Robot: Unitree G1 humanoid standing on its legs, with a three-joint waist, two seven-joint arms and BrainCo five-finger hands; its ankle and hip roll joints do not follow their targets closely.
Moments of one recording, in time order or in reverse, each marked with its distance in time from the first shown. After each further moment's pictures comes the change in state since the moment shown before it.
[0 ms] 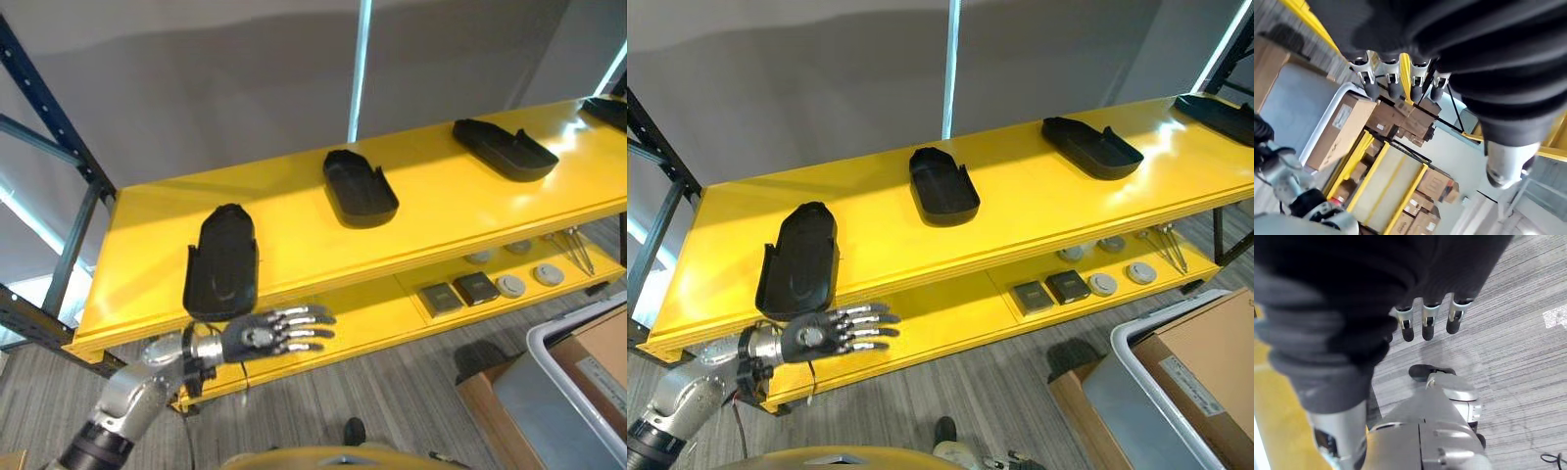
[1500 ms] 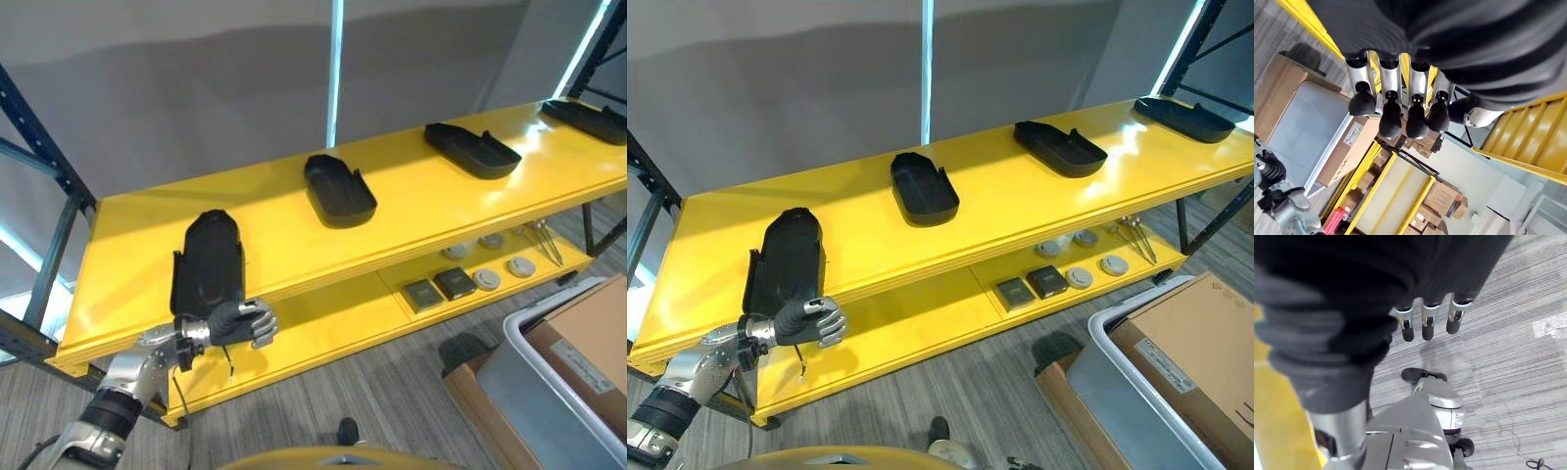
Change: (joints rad) left arm -0.211 -0.026 0.002 0.447 0.118 -0.080 -0.077; right arm -0.027 -0.029 0.039 0.028 -0.060 -0.014 0.028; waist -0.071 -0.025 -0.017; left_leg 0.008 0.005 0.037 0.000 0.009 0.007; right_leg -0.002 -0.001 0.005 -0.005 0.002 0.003
